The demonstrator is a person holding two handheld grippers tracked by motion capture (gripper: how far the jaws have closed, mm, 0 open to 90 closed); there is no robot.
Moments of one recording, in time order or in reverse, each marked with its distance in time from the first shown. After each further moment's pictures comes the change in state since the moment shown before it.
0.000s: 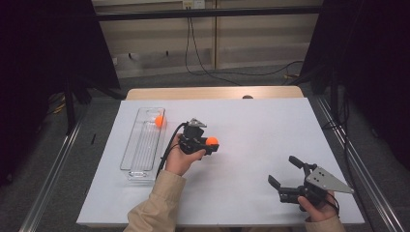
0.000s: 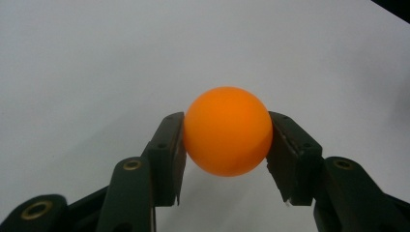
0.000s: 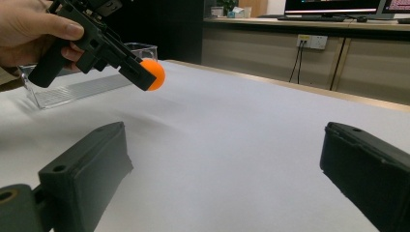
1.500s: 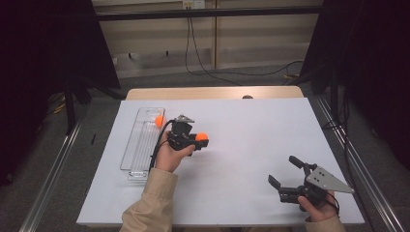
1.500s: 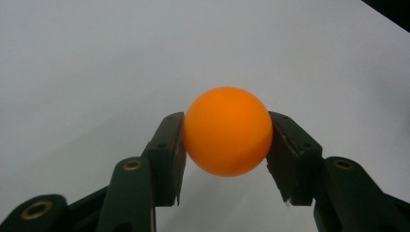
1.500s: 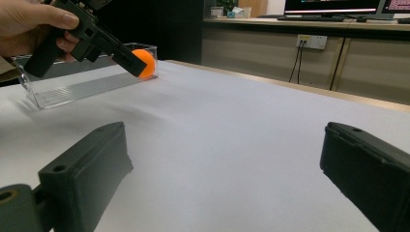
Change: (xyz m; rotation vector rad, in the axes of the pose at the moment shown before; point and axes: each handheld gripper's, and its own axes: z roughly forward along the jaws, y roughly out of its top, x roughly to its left) left arm 0.023 -0.002 -0.022 -0.029 0.039 -0.063; right arm 0.000 0.000 0.000 -0.001 -0.001 0.002
